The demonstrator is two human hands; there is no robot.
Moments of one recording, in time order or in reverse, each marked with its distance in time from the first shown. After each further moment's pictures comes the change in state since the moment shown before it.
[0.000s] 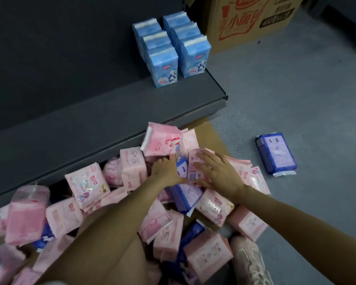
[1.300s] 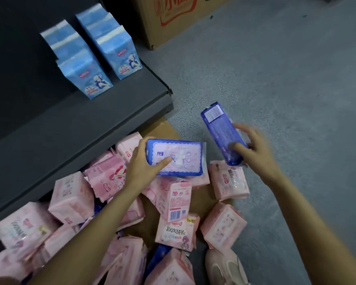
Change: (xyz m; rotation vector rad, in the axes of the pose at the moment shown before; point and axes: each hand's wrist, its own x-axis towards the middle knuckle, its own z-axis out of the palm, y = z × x) left_hand 0.046 0.095 0.009 -0.651 0.403 0.164; right_hand -0.096 0.173 0.001 1.053 0.550 0.657
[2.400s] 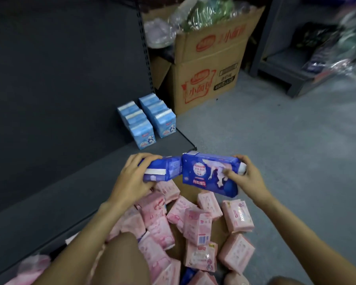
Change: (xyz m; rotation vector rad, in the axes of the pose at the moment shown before) left_hand -0.055 0.068 -0.212 0.362 0.191 0.674; right_hand -0.064 -0.191 0.020 0.088 0.078 -0.007
